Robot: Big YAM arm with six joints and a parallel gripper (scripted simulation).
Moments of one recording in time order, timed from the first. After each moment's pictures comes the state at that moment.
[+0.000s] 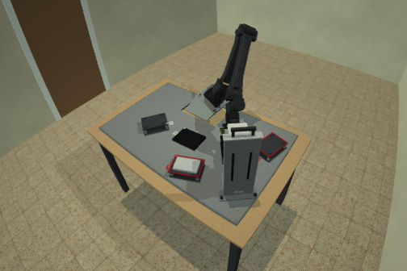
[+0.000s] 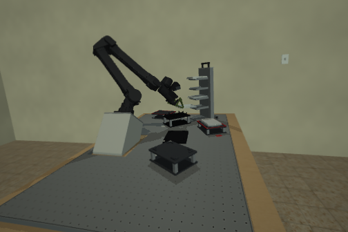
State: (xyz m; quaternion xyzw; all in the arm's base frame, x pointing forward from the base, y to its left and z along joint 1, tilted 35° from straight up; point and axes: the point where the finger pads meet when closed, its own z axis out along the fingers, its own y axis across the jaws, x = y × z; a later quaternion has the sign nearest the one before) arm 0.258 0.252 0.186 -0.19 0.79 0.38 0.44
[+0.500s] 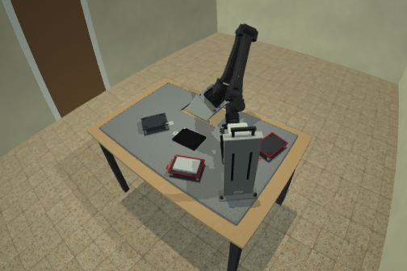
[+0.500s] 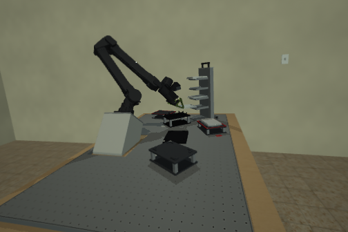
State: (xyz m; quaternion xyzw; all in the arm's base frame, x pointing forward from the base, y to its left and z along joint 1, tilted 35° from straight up) arm 0.260 0.253 0.185 -0.19 0.79 0.38 0.44
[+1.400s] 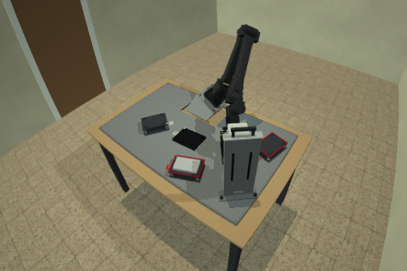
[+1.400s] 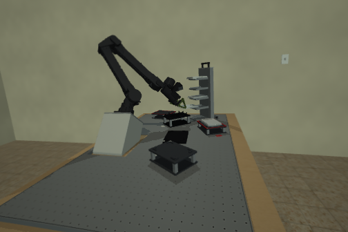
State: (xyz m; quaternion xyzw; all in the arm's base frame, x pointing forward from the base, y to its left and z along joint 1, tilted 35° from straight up) arm 0.274 0.264 0.190 -0.19 0.79 0.38 0.45
